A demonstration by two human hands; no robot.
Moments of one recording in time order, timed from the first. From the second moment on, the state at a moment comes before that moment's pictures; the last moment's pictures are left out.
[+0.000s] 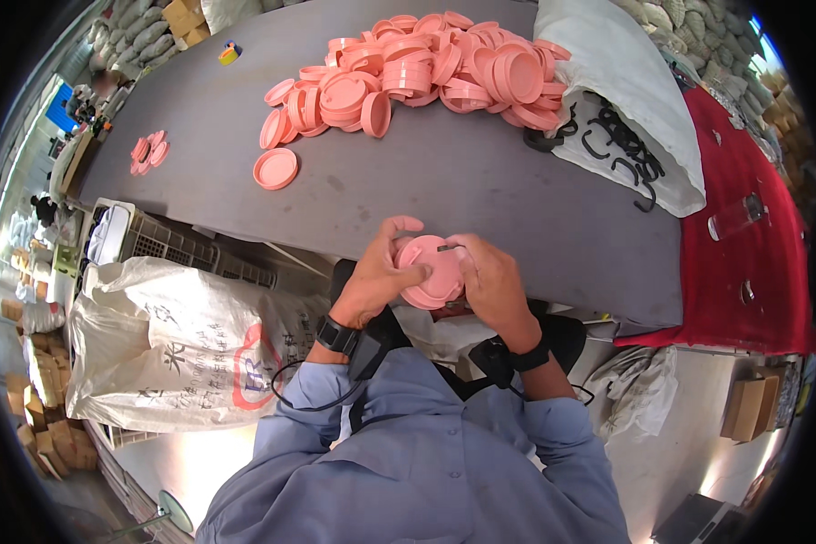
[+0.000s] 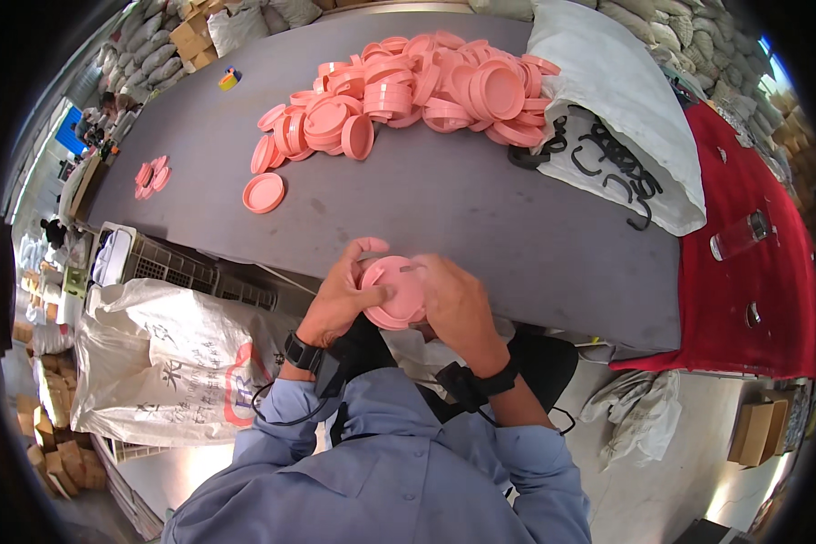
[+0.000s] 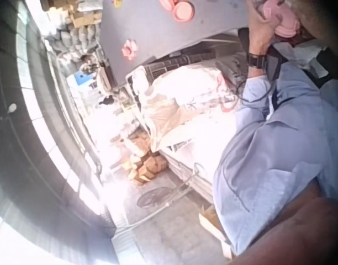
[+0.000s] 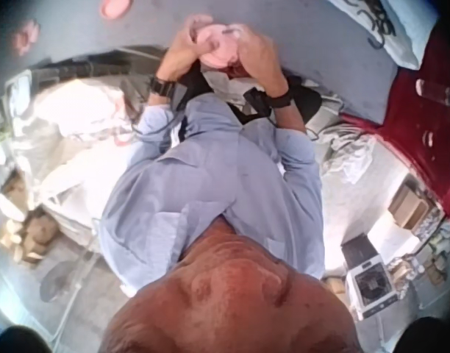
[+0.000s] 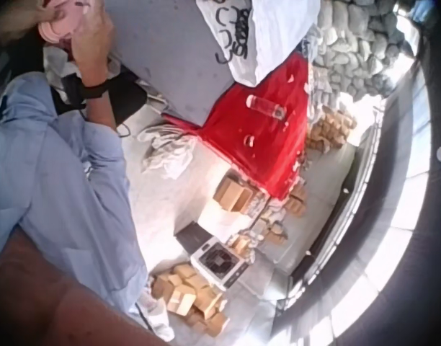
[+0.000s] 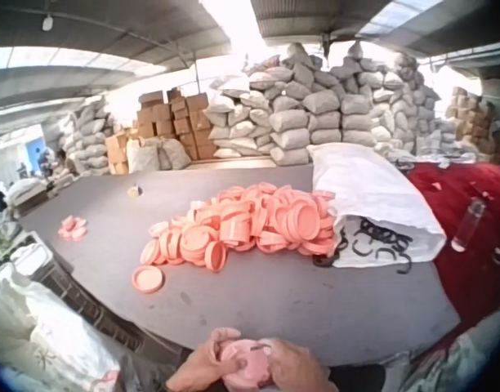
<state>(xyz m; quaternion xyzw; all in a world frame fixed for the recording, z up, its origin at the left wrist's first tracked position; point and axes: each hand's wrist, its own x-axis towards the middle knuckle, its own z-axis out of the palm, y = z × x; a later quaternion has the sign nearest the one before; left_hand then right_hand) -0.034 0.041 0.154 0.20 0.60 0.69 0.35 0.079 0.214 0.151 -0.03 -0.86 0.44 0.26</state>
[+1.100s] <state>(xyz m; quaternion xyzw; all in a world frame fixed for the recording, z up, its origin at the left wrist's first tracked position) -0.029 0.011 0.125 0.27 0.66 0.67 0.21 0.096 0.181 0.164 0.20 -0.90 0.30 0.23</state>
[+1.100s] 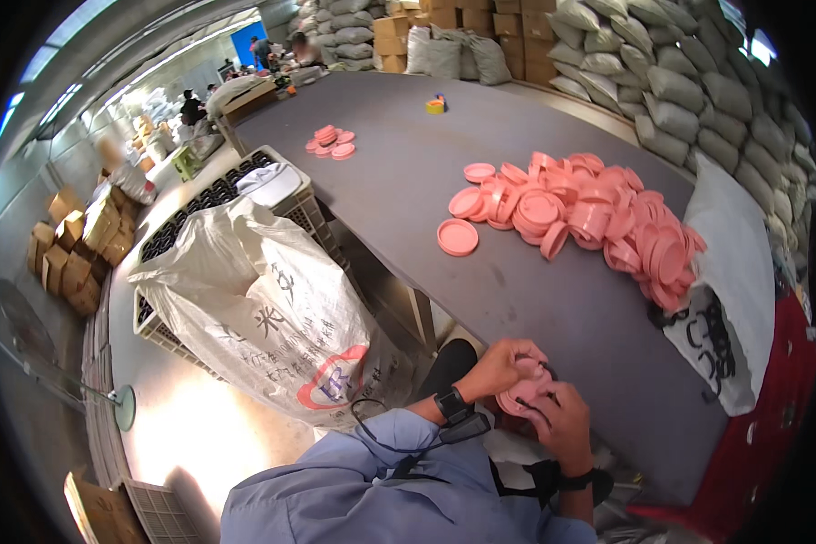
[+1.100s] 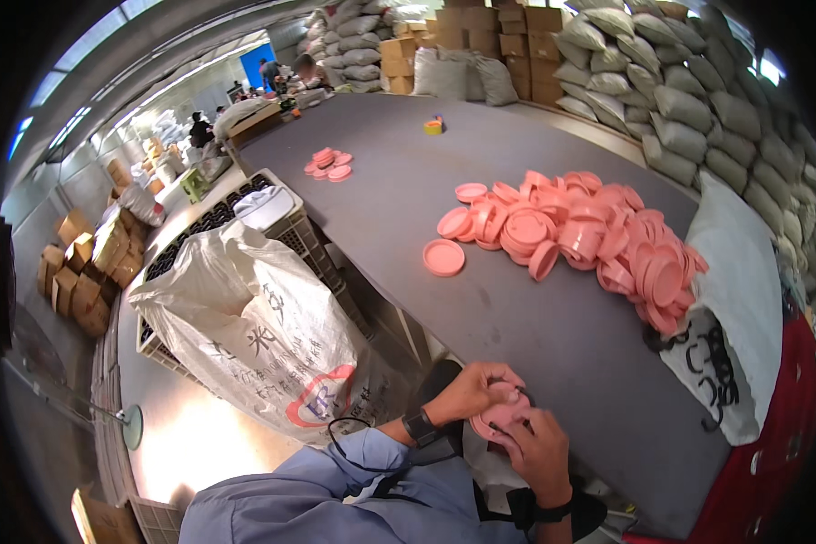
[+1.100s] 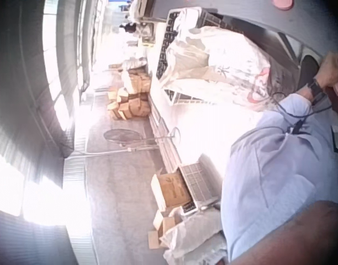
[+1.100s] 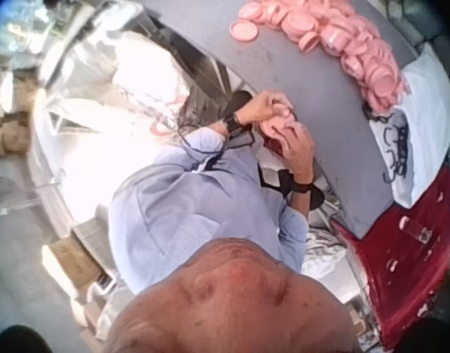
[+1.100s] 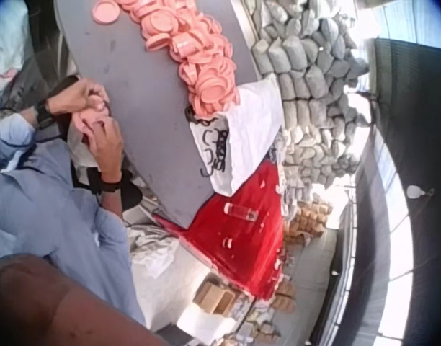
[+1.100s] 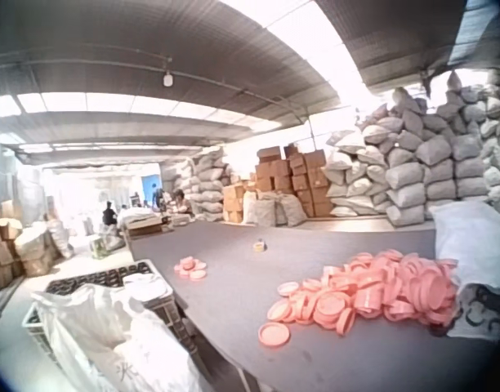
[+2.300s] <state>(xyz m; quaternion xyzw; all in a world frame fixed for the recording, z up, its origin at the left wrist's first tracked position) -0.036 0.009 0.103 0.21 0.58 0.74 0.28 0.094 0.158 0.152 0.17 -0.87 0.36 0.28</state>
